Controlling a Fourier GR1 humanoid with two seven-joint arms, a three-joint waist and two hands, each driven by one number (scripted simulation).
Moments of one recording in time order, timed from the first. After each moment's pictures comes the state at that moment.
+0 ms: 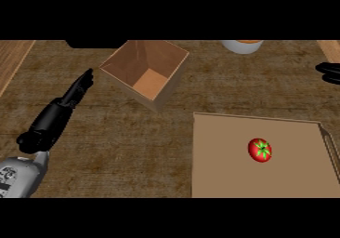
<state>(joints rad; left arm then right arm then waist) -0.24 0.48 -0.22 -1.52 0.11 0.00 -0.10 -0.35 -0.98 0.11 -1.40 0.23 0.38 -0.78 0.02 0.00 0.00</state>
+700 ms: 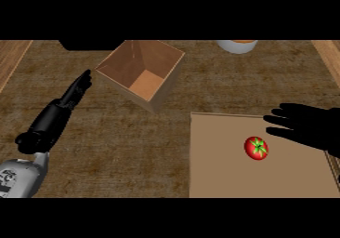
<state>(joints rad) -0.22 0.45 -0.19 -1.53 0.08 -0.01 -0.09 -0.25 -1.03 0.29 -1.83 0.54 0.44 -0.49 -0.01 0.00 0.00</state>
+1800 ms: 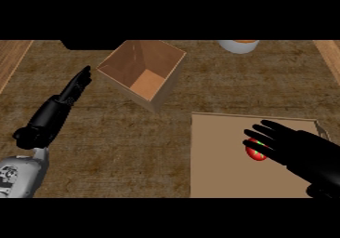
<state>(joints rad) -0.24 0.37 -0.08 -1.52 -0.01 -0.12 -0.07 -0.10 -0.75 0.32 -1.89 0.95 0.46 -0.37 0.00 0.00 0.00</state>
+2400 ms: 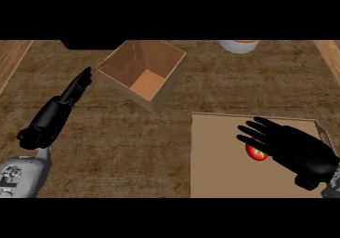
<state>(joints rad) -0.23 0.32 -0.04 -1.50 -0.06 -0.17 -0.09 -0.13 -0.62 0.32 -1.74 1.14 0.43 -0.43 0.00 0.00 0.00</state>
